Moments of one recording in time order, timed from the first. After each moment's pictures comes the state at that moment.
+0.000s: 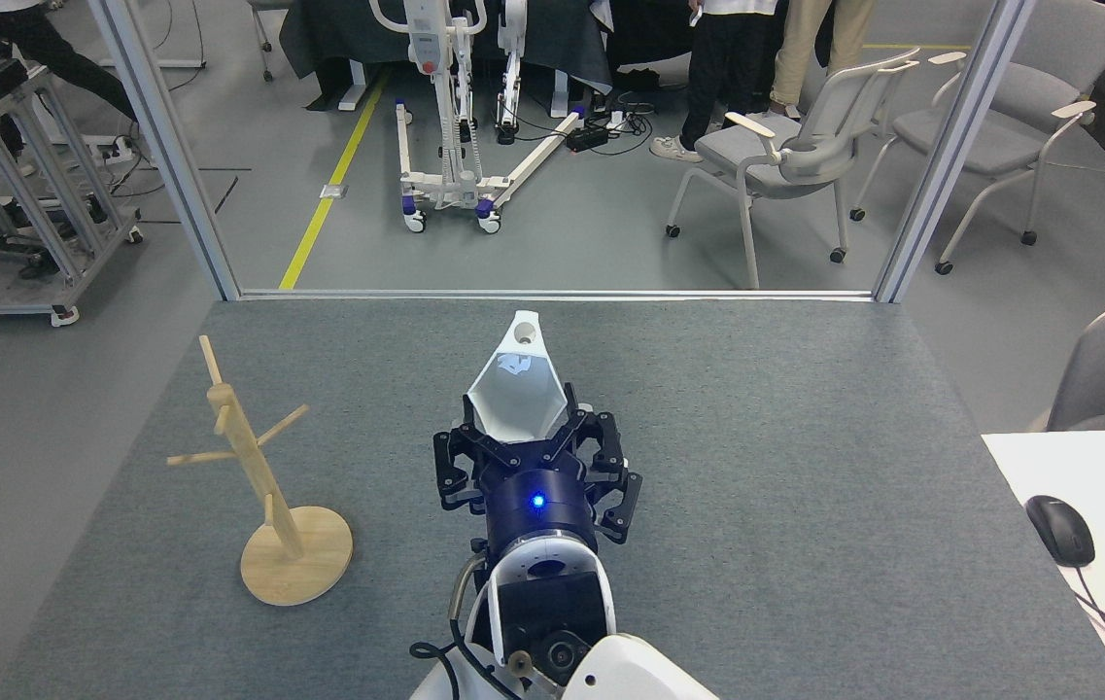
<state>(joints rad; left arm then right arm) -0.35 -0.14 -0.61 -1.40 -1.51 0.45 -0.09 -0.53 0.09 0.90 -1.62 1.55 0.81 0.63</state>
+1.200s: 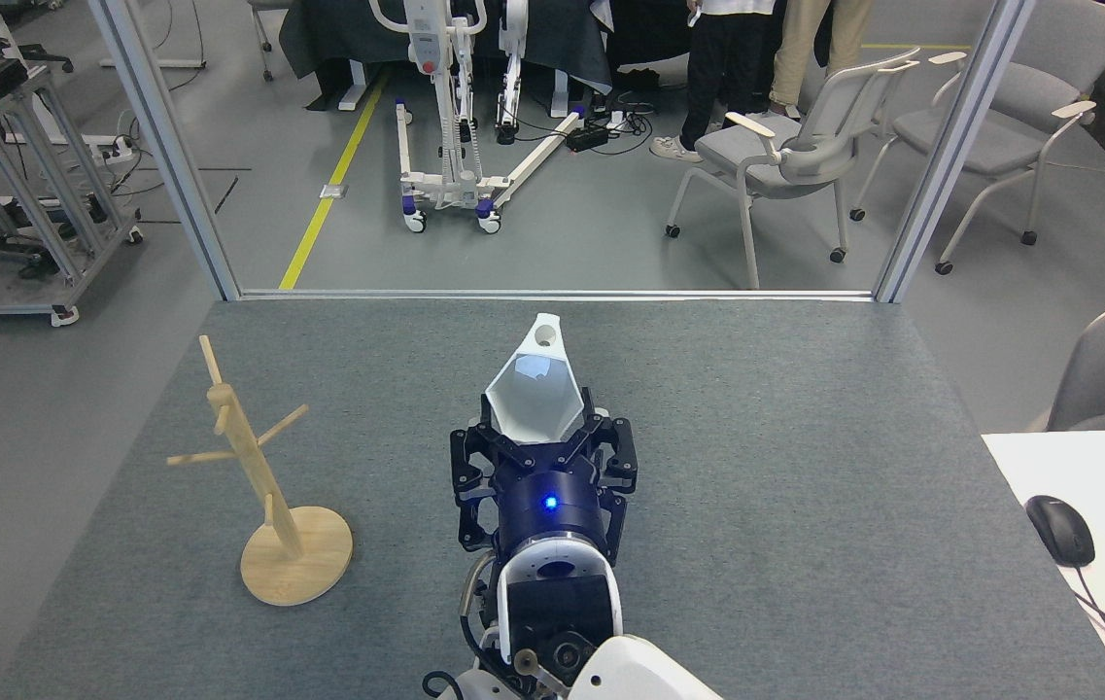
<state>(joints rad) -0.34 -0.14 -0.66 -1.18 -1.31 0.54 0.47 -0.52 0.08 0.90 -1.62 1.55 0.86 0.63</state>
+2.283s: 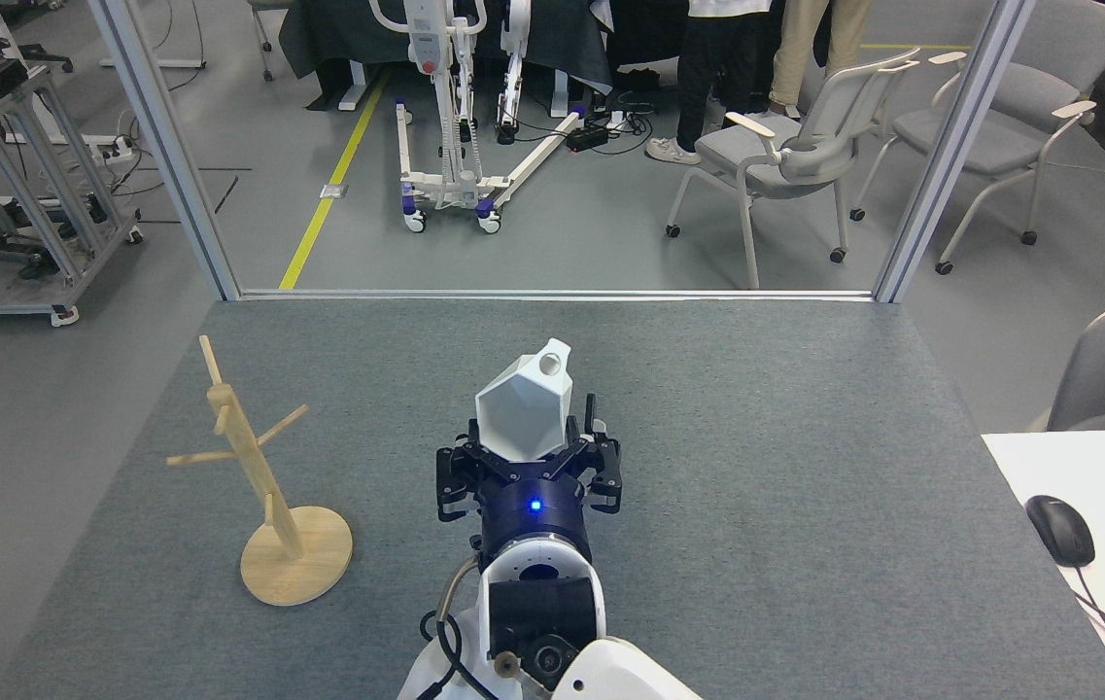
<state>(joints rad) -0.48 -0.14 -0.68 -1.10 -1.14 0.52 0.60 -0.53 0.13 0.90 -1.62 1.56 0.88 0.80</state>
